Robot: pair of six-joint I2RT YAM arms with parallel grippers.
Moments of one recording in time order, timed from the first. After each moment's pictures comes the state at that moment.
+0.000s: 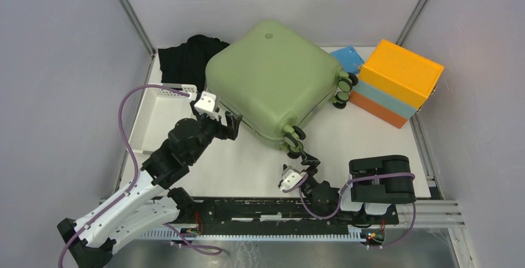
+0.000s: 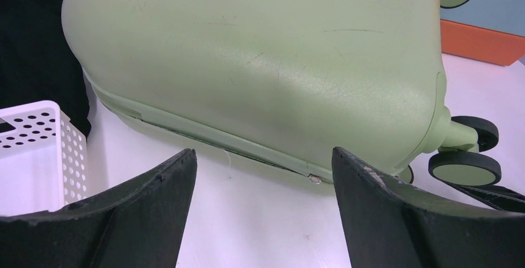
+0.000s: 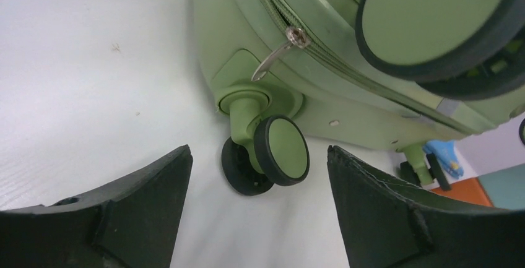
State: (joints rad) left arm -0.77 0.69 0.72 -0.19 -0.34 -0.14; right arm 1.48 1.67 0.06 1.54 0.90 -0.56
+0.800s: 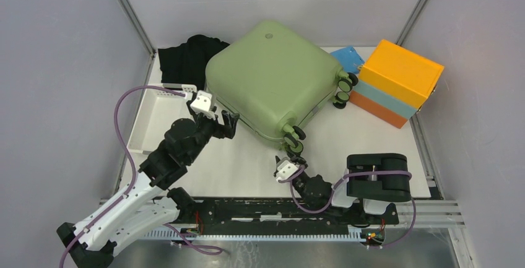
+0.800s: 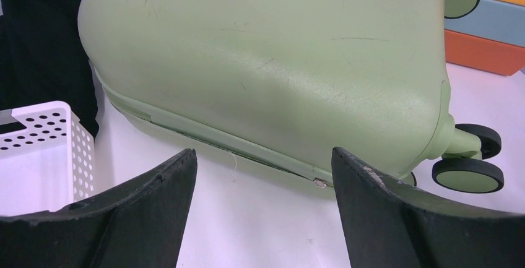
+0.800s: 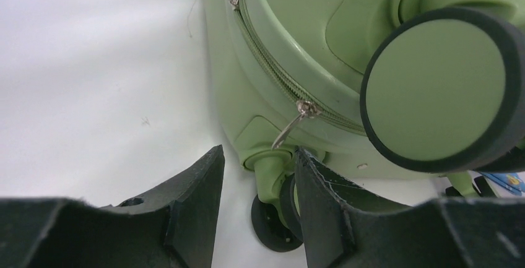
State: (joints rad) left arm -0.74 0.67 0.72 -0.19 -0.33 -0.14; right arm 1.42 1.69 0.17 1.54 0.79 -0.48
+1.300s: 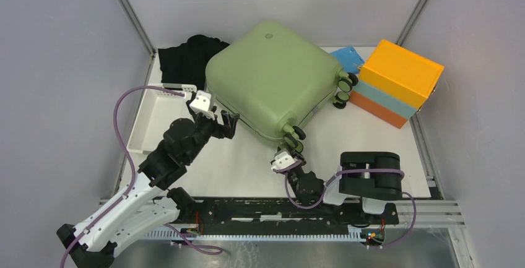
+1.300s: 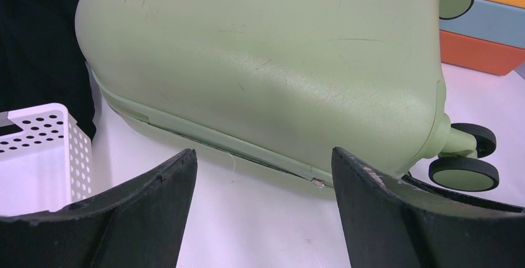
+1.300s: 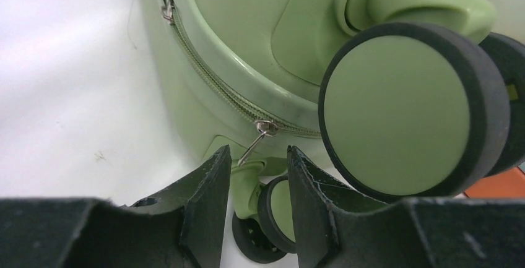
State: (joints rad) left arm -0.73 0.67 0.72 -0.19 -0.31 -0.14; right arm 1.39 1.75 0.28 1.54 0.98 -0.47
